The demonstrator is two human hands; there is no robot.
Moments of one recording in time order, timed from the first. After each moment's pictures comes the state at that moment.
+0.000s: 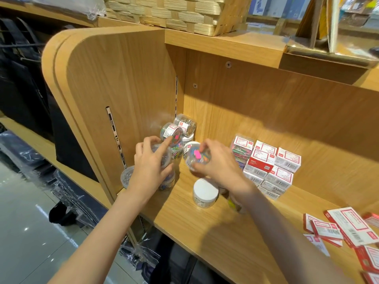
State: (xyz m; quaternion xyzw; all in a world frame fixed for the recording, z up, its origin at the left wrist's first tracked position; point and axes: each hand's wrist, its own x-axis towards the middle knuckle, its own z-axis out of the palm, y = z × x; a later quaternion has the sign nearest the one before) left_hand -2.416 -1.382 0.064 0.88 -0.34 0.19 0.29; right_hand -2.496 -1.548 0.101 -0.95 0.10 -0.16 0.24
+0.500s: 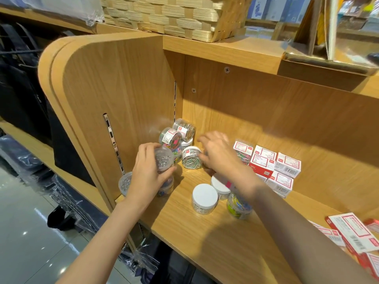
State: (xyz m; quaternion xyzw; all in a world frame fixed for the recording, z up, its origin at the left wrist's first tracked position) left_hand -2.419 -1.385 0.068 0.85 -0.31 0.16 0.40; right_hand -2.459 -1.579 0.101 -0.99 0.02 -0.15 0.00
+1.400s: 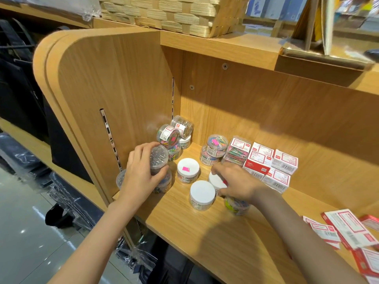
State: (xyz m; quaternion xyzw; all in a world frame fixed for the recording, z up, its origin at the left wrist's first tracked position) left_hand -2.418 -1.374 0.057 0.85 -0.32 0.16 0.37; right_hand -2.530 -1.592 0.091 -0.99 0.04 0.08 0.12
